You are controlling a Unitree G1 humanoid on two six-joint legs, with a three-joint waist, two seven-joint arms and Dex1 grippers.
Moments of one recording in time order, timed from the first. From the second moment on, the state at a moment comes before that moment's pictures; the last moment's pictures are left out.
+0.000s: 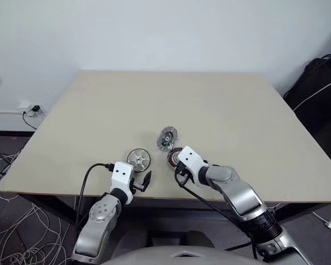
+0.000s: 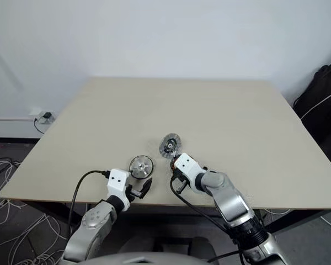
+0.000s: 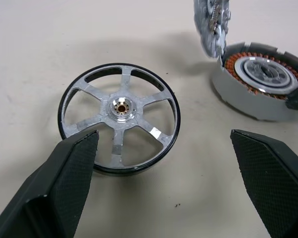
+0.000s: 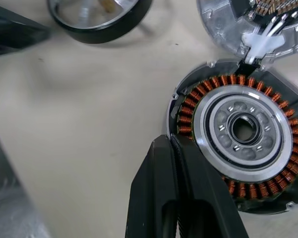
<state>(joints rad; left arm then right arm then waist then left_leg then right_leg) 0.27 0.14 -0.19 -0.22 -0.08 0.28 -0.26 -0.16 -0.37 0.39 -0.25 -0.04 0.84 0.63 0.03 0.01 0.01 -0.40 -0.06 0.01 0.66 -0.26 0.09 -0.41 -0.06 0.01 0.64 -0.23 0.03</state>
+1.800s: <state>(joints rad) 0.27 0.13 -0.20 -0.21 -0.08 0.28 -0.26 -0.25 -0.42 0.45 -0.09 -0.16 0.64 0.55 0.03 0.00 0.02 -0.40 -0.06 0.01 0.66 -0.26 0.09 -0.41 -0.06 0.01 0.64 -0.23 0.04</state>
